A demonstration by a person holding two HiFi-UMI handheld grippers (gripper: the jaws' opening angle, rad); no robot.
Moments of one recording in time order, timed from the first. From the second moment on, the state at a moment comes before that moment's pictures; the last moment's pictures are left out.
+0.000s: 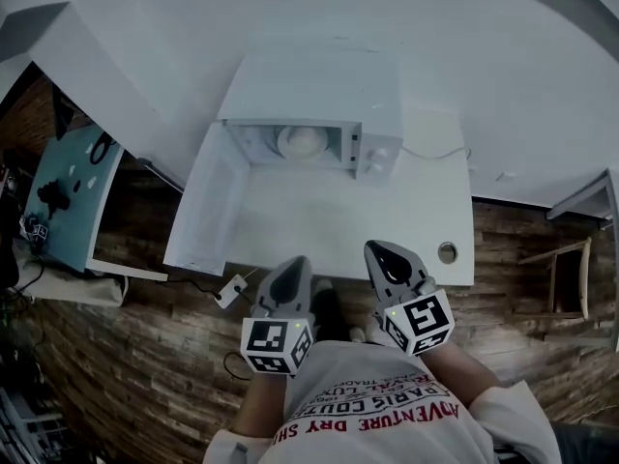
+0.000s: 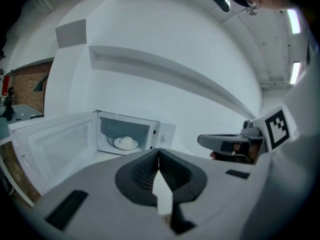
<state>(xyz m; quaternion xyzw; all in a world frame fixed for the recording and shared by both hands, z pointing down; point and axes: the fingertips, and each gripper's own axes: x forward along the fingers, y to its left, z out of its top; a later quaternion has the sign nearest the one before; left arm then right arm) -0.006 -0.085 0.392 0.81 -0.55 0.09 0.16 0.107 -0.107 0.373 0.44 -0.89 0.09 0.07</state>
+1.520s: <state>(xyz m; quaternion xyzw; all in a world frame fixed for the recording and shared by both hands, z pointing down) -0.060 -0.355 0.554 0.75 -0.57 0.05 0.34 0.035 -0.355 0.490 0.43 -0.88 0.15 0.15</state>
